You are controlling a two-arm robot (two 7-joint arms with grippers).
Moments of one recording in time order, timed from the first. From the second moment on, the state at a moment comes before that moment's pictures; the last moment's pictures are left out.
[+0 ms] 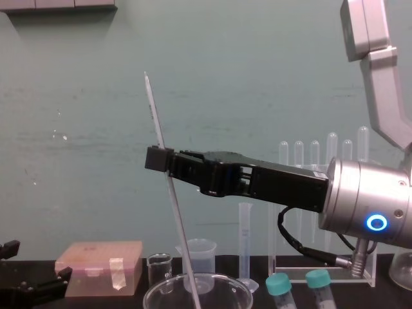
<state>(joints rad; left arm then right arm) -0.20 0.60 0.45 -1.41 -0.25 -0.12 0.03 0.57 0.36 -0.67 -1.29 0.75 -0.07 0.86</state>
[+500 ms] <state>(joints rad) -0.20 0.60 0.45 -1.41 -0.25 -0.12 0.03 0.56 0.36 -0.67 -1.31 0.75 -0.07 0.85</state>
